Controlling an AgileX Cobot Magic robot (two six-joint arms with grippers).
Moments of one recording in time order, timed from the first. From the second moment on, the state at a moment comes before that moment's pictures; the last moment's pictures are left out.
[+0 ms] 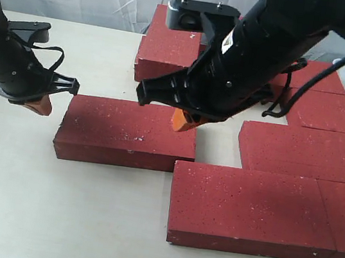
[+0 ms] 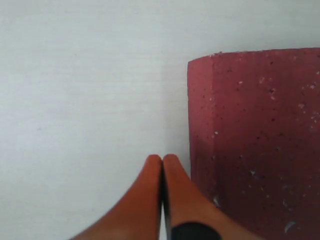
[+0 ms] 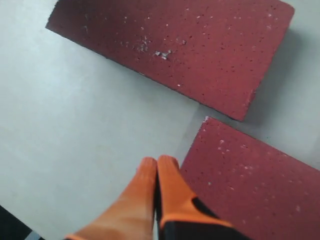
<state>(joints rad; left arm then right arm) -0.17 1.78 -1.03 -0.24 0.63 -0.02 0.71 1.63 -1.29 0.22 0.92 0.15</state>
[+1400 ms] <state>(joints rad) -0.17 1.87 -1.03 -0.38 0.38 0.13 0.77 2.04 -1.29 0.30 0.46 0.17</state>
